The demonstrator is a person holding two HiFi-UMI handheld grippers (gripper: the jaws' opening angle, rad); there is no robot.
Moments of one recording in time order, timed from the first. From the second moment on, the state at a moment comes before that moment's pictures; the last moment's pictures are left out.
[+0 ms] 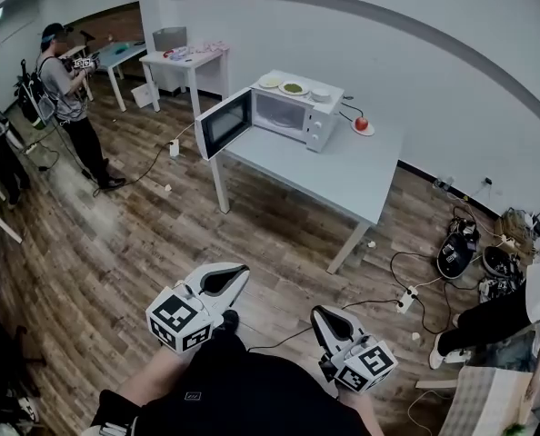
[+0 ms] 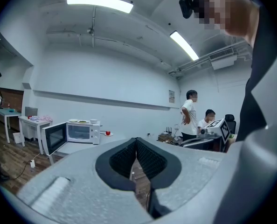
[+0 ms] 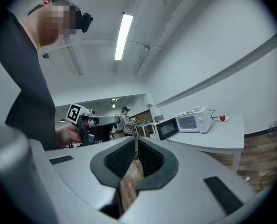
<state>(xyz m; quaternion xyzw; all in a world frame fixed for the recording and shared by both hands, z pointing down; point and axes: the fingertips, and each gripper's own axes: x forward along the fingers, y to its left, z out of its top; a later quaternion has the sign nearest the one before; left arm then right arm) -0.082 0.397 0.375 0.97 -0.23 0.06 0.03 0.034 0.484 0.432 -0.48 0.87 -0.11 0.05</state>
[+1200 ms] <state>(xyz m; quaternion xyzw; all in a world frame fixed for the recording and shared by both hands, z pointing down) -0.058 0.120 0.381 0.98 -0.20 0.04 0.05 0.042 0.171 0.442 -0.47 0.87 -0.14 0.02</state>
